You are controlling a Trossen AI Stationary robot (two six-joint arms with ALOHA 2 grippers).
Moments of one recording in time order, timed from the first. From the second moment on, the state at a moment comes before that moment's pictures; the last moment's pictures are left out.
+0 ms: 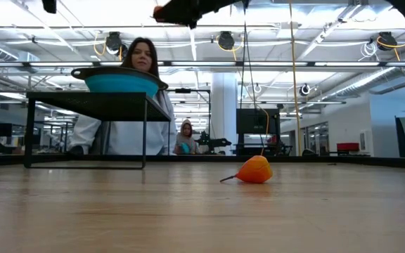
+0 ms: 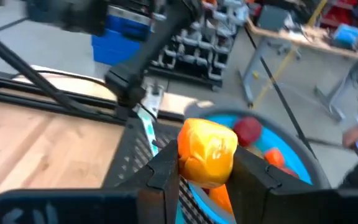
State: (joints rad) left arm -0.54 0.57 0.53 0.30 -0.93 0.00; right arm -0.29 1.89 1.88 -0.29 -0.29 -0.31
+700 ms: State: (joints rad) left arm -0.28 0.71 0.65 0.25 -0.60 -0.34; right arm -0.11 1.88 1.88 -0.20 -0.21 -0.54
